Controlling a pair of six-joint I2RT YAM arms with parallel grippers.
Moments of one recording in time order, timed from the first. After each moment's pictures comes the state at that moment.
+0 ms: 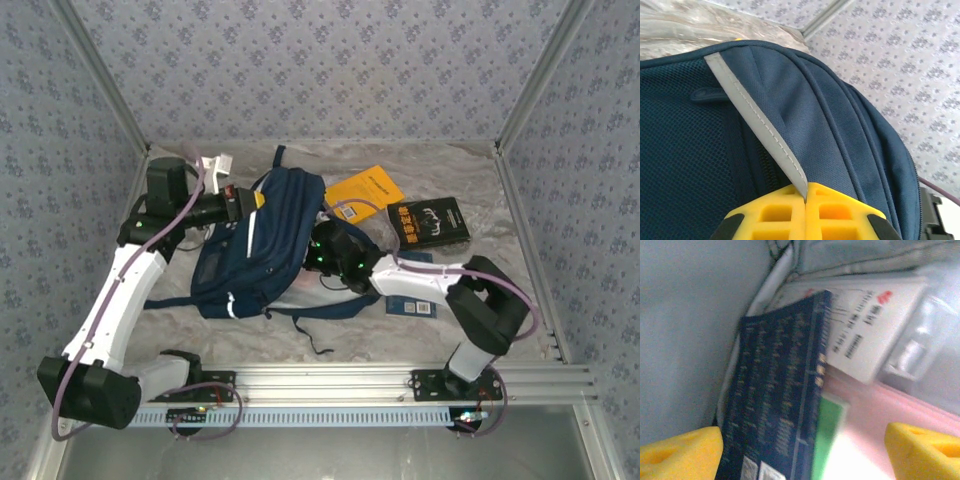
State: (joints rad) left arm -0.21 1.14 1.16 -0.52 0.74 -0.50; right arm 0.91 1.62 0.93 0.16 -0.03 0.85
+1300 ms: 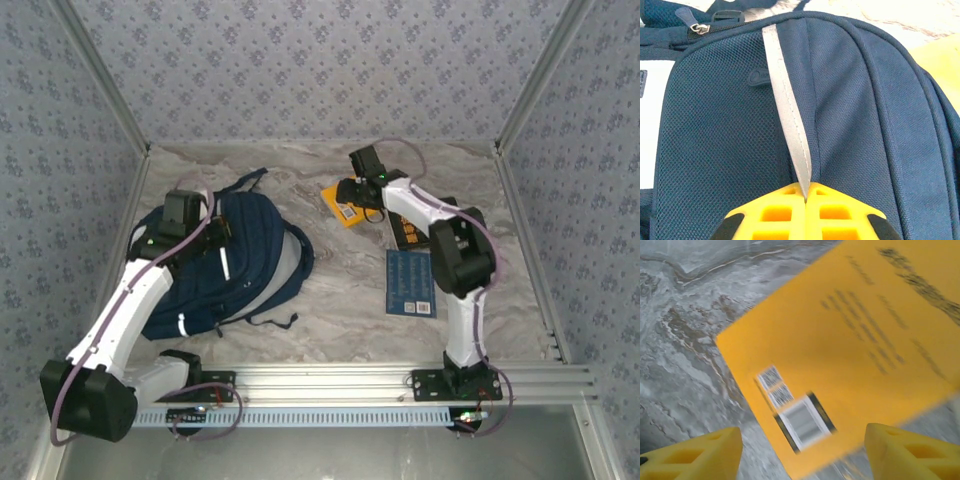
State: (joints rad) left arm -0.23 1.08 0.95 -0.66 0.03 -0.44; right arm 0.44 2.11 1.68 -0.51 0.03 0.50
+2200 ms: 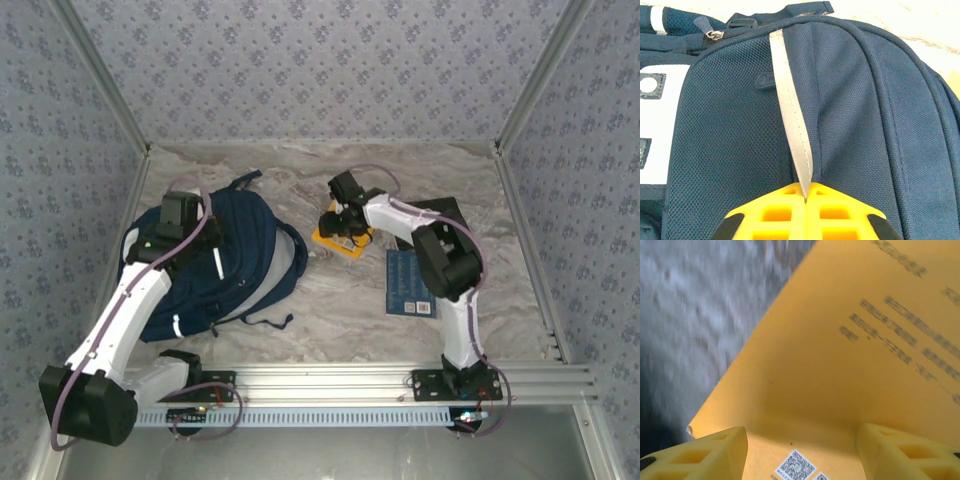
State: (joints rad) left arm -0.22 1.06 0.94 -0.66 -0.05 -0.45; right arm 0.57 2.03 1.43 -0.53 -0.08 0.40
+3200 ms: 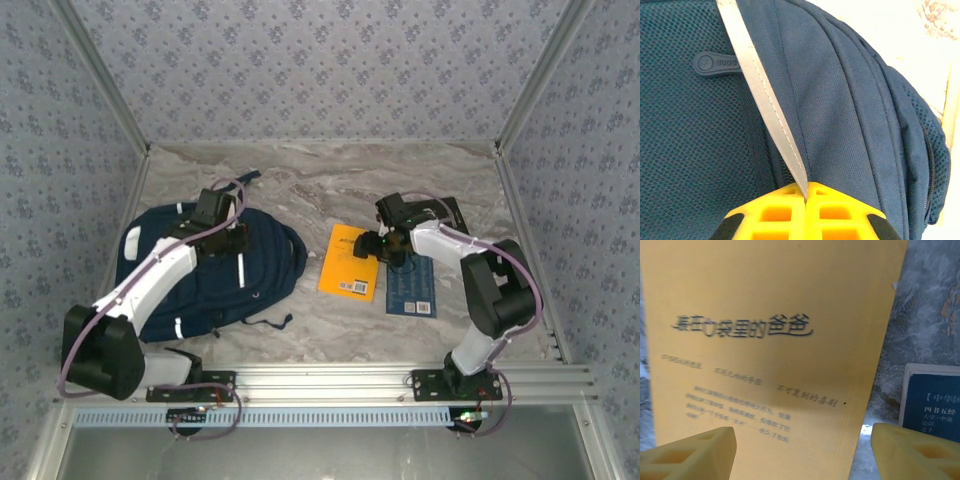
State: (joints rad) left arm -0.35 1.32 0.97 -0.64 0.03 -0.37; right arm 0.42 1.70 1.00 -0.49 -0.18 0.55
